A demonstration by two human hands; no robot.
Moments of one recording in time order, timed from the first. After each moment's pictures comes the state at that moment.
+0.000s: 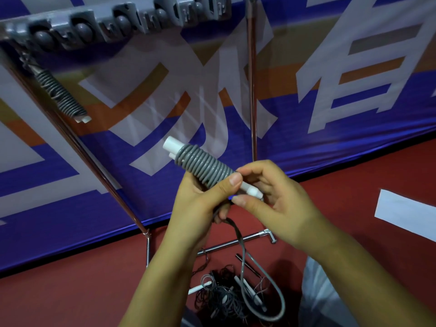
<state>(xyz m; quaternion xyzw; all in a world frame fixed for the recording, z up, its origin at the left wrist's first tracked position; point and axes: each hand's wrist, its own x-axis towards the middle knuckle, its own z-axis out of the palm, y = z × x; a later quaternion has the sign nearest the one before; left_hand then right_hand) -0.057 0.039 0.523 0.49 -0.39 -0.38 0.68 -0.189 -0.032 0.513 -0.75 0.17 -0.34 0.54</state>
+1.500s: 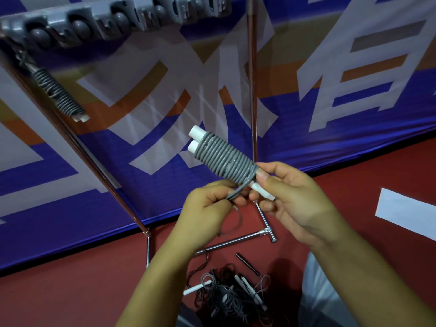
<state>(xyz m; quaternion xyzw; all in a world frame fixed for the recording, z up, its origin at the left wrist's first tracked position) -0.049 0.038 0.504 0.63 -0.49 -0.31 0.51 -0.184 -0.040 0.519 -0.47 0.27 -0.34 0.77</state>
